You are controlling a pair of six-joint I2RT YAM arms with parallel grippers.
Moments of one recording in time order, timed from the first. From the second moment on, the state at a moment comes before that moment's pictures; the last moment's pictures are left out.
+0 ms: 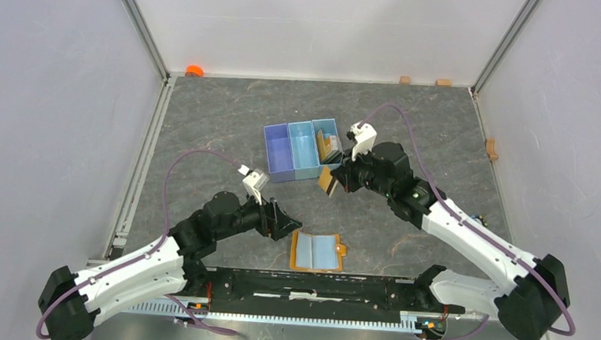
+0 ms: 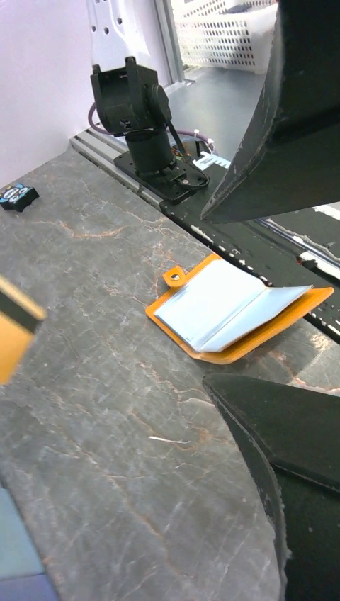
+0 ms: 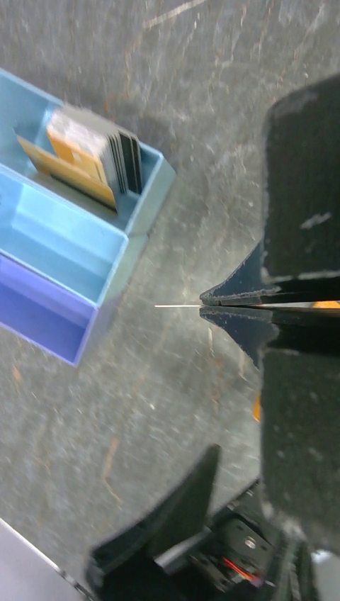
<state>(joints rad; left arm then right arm) -0.86 0.68 0.32 0.05 0.15 -0.63 0.69 1.16 0.86 -0.13 -0.09 0.21</state>
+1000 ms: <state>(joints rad) -0.86 0.84 0.33 0.34 0.50 -0.51 0.82 0.98 0.80 -0.25 -0.50 0.27</state>
